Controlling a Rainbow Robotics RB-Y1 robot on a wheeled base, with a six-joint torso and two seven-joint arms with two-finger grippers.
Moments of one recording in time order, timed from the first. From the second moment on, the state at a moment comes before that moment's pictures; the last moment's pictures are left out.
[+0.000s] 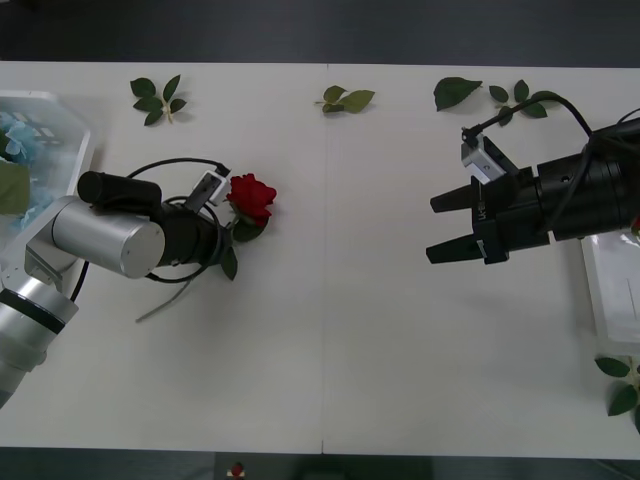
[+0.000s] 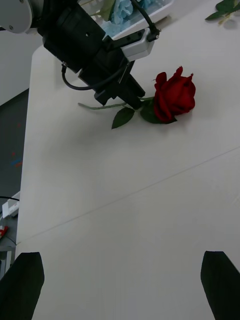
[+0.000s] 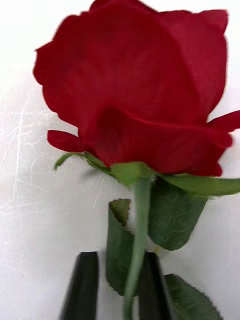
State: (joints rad) right arm -0.61 -1.10 0.67 -1.58 -2.14 0.96 2.70; left arm -0.43 0.54 -0.38 -1.46 0.68 0.89 -1.80
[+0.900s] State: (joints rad) right arm -0.41 -1.03 0.67 -1.69 -2.31 0.80 2.70; left arm -0.38 0.59 0.05 -1.63 1.68 1.12 -2.01
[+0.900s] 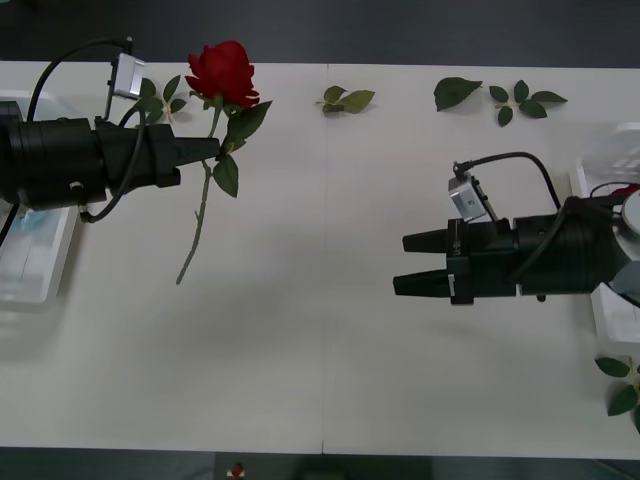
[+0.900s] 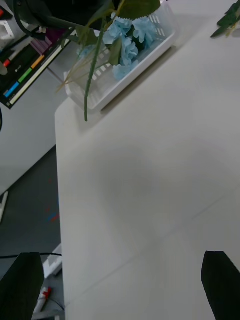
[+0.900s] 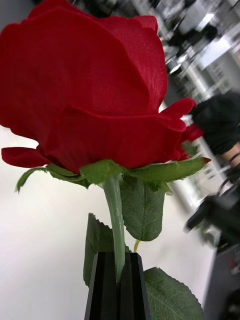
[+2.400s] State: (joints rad) right arm -0.21 -0.39 0.49 -1.60 -1.95 0.70 2.70; left arm -0.34 0.01 0.12 -1.63 1.57 1.08 -2.08
